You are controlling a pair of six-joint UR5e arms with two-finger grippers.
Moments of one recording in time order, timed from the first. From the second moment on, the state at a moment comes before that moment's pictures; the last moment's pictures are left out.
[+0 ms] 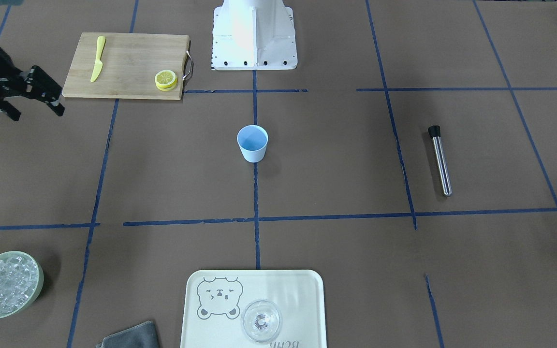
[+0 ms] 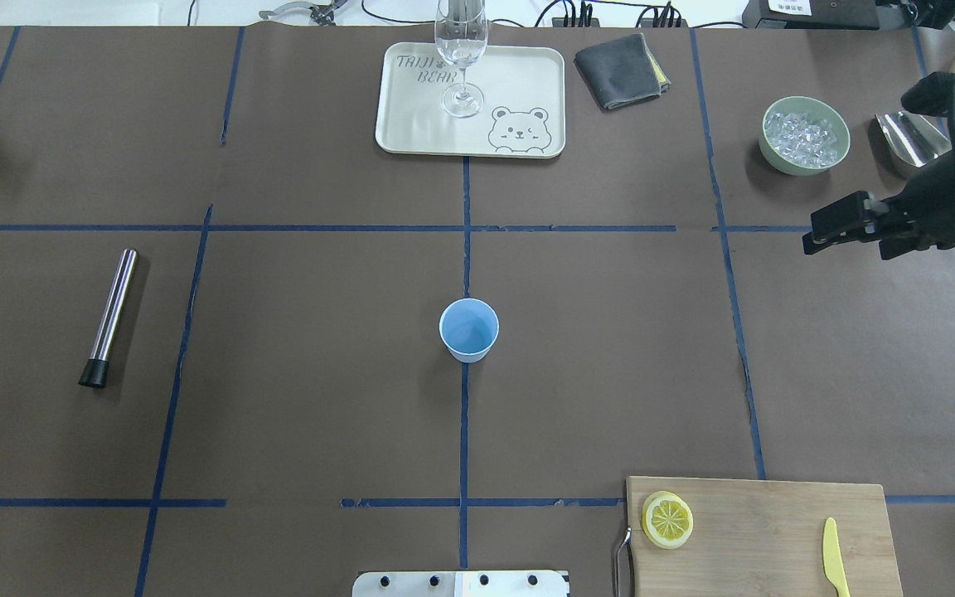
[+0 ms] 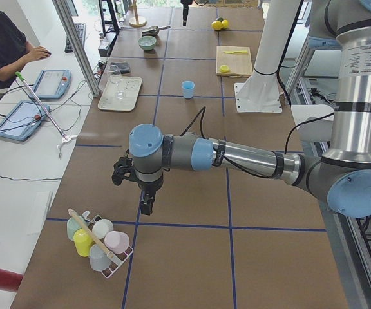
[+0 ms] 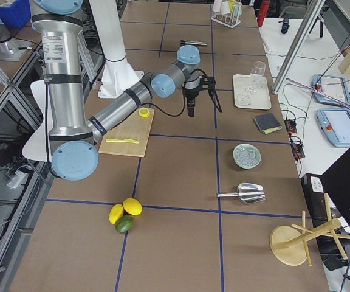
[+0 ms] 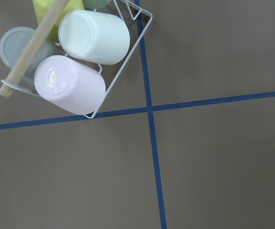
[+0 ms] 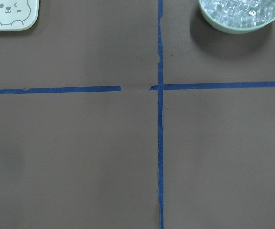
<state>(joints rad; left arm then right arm) -1.62 -1.59 -1.76 -1.44 -2.33 0.11 0.95 -1.50 2.19 -1.54 2.16 0.94</state>
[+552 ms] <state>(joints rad) -1.62 -1.59 -1.78 -1.45 -2.33 0.11 0.48 -1.51 2.32 -1.52 1.78 1.36</state>
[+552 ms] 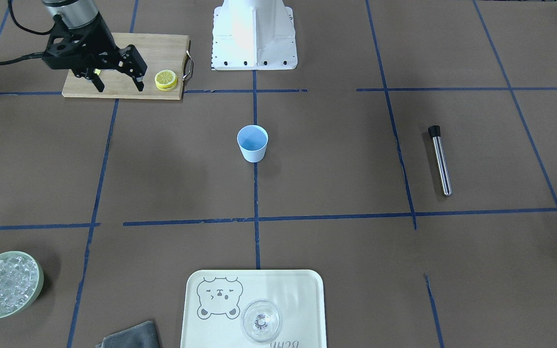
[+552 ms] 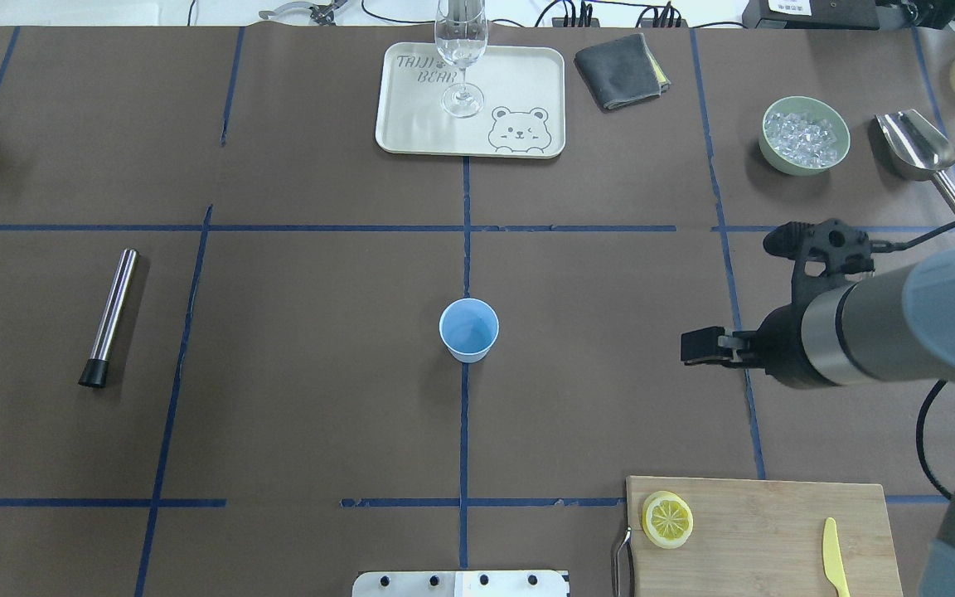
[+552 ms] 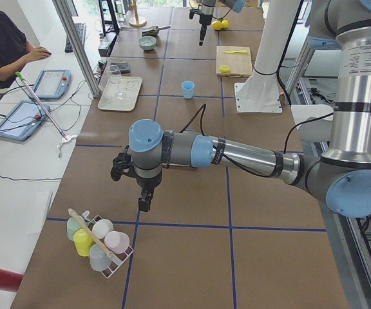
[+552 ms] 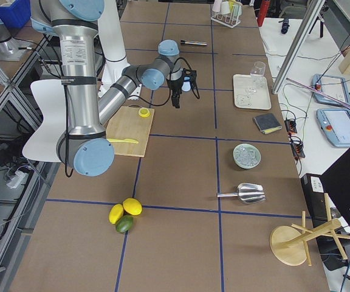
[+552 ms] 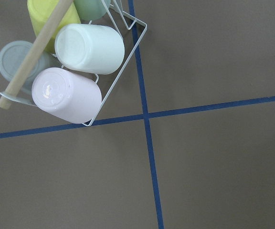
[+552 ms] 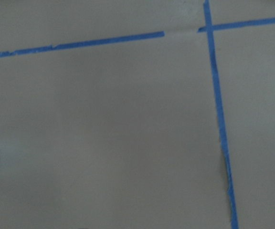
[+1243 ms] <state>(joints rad) -1.62 -1.59 -1.79 -1.45 -2.33 0.11 0.14 -1.54 2.18 -1.43 1.50 1.54</state>
